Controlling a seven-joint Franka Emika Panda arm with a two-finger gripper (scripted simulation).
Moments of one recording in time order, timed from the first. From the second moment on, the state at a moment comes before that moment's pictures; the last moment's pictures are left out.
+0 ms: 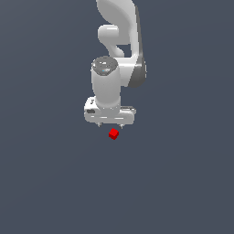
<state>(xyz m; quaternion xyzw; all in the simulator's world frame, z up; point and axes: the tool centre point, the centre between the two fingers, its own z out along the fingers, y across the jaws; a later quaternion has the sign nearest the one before) -0.002 -0.030 0.161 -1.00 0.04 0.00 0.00</state>
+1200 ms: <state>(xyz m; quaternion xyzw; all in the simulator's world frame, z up) -0.028 -0.026 0.073 -0.98 0.20 0.00 0.00</state>
